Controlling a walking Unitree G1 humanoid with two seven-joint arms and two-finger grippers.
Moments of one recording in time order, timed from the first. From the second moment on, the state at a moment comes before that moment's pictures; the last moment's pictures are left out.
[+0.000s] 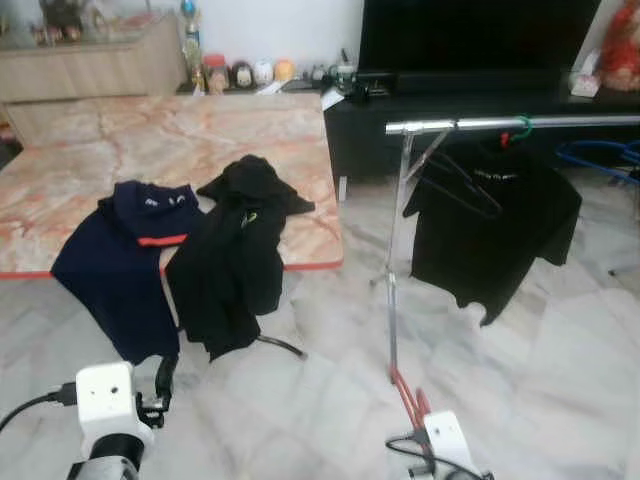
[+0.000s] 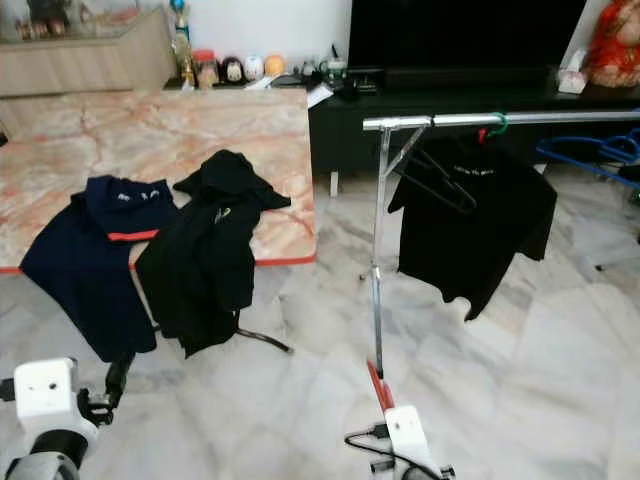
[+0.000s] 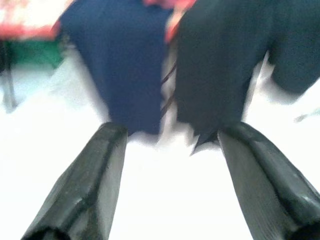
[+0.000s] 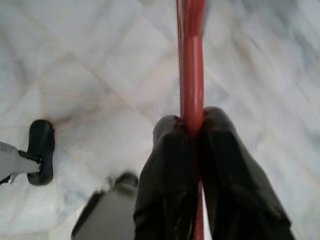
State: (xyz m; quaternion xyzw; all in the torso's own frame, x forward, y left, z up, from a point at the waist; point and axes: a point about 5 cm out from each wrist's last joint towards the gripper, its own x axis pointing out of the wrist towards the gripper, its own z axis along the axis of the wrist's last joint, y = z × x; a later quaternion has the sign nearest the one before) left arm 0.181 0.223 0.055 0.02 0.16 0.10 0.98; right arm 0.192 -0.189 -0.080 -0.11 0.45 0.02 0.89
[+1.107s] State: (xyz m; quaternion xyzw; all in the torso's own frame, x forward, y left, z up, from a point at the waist) left arm 0.139 0.234 -0.088 -0.02 0.43 0.11 0.89; right arm 0.192 -0.179 -0.081 -0.10 0.45 0.04 0.89
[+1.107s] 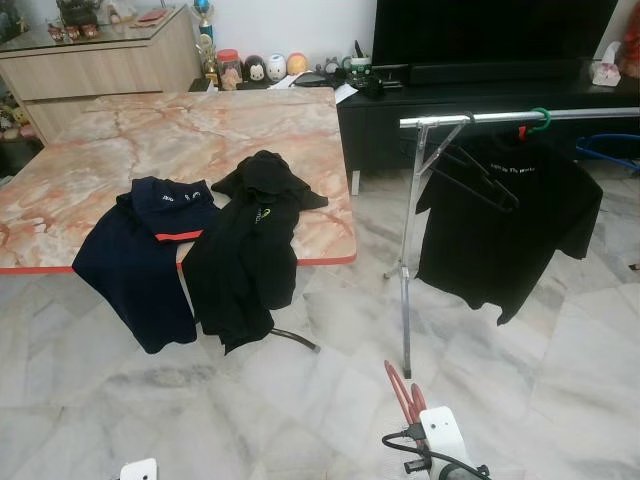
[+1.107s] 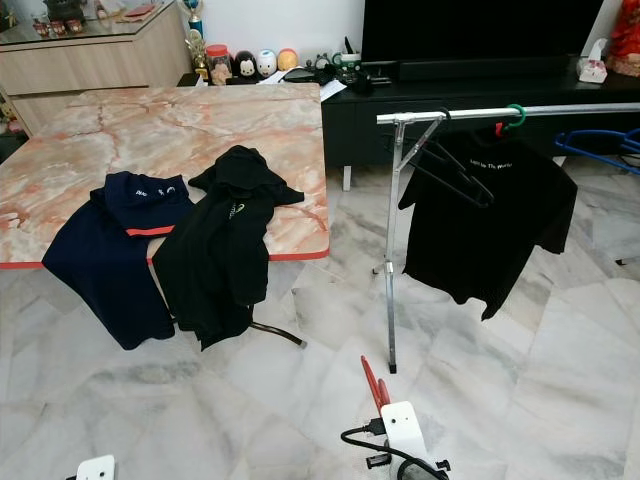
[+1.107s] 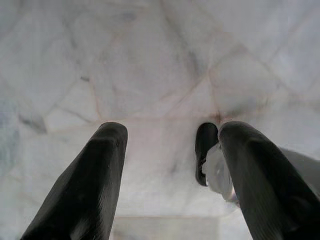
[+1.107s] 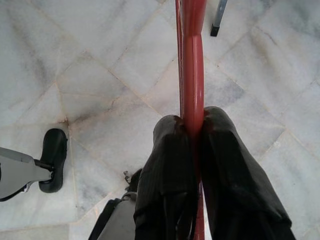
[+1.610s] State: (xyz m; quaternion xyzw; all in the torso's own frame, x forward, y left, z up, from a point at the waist) left arm 0.145 0.218 -0.090 -0.02 0.43 0.09 0.90; right arm 0.189 -0.186 -0.081 -0.10 0.46 0.03 0.88
